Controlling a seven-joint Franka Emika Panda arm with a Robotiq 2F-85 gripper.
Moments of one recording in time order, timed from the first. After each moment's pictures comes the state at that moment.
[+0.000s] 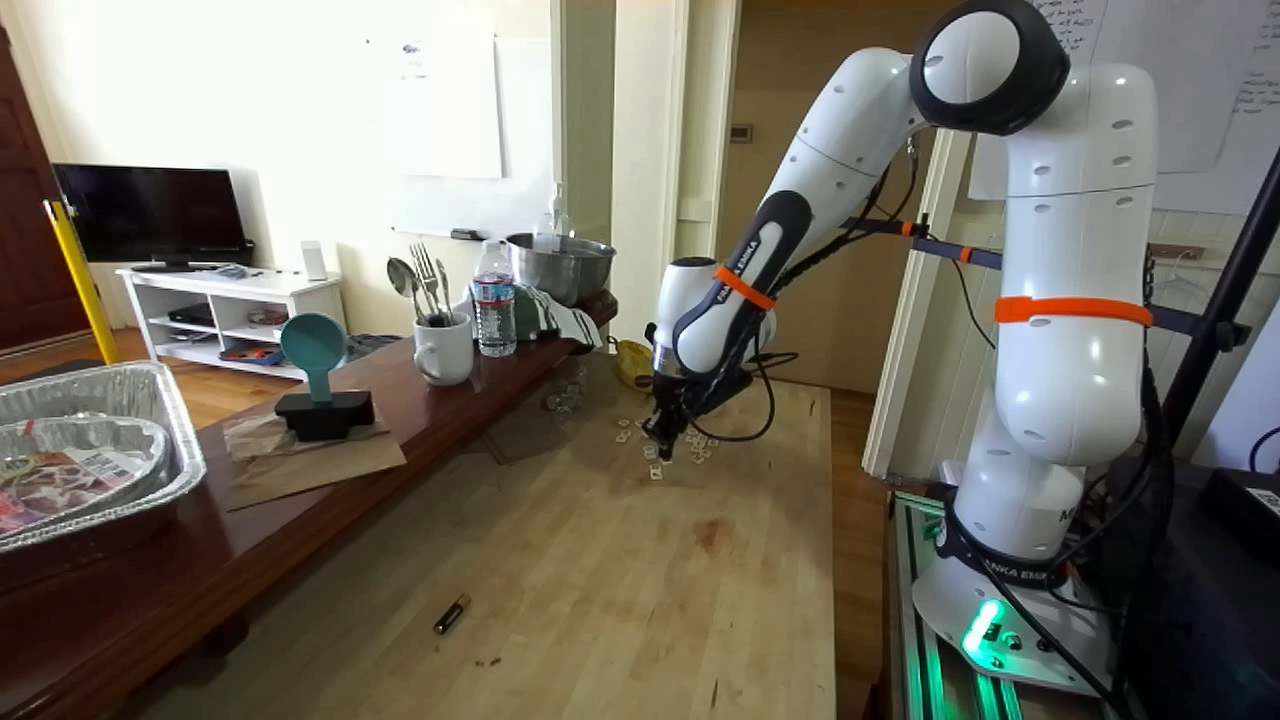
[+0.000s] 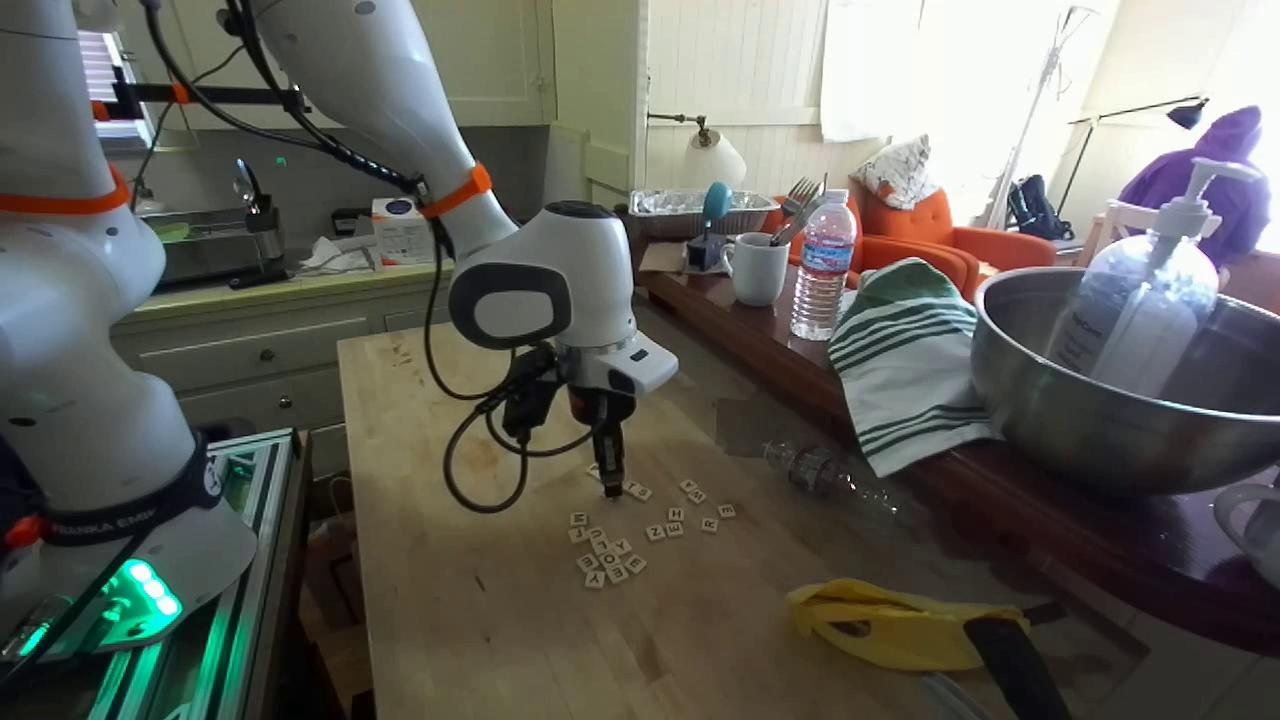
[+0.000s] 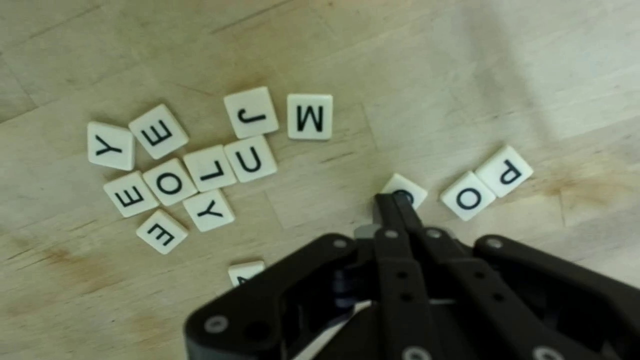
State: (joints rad) arm -0.14 0.18 -0.09 -2.54 -0.04 2.82 0.08
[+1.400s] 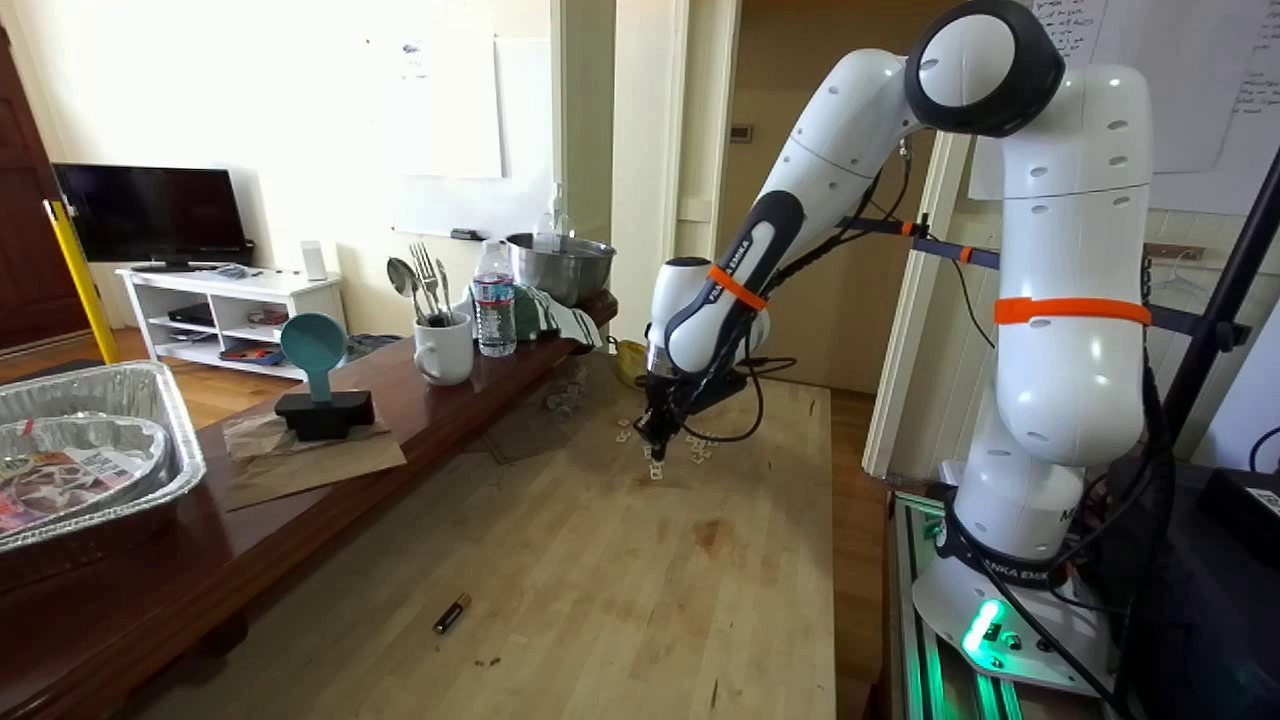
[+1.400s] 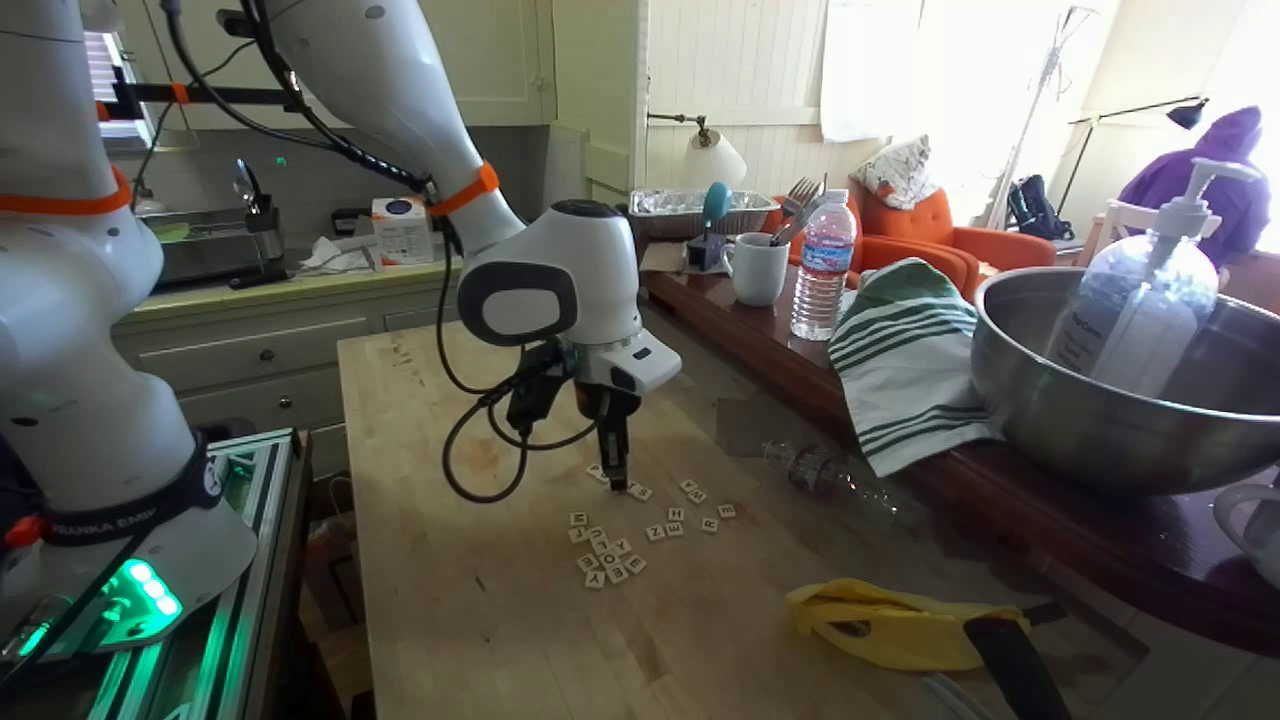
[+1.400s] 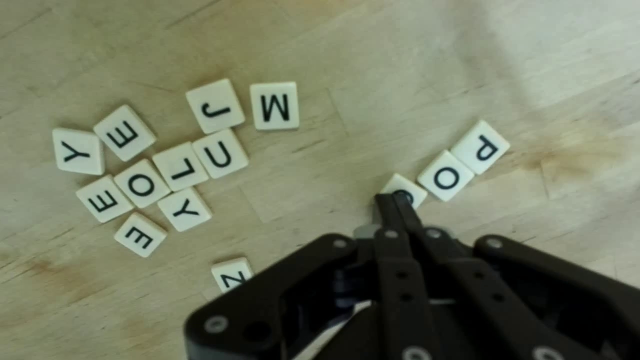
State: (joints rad) arm -0.12 0.20 -0.09 -2.51 -0.01 2.82 0.14
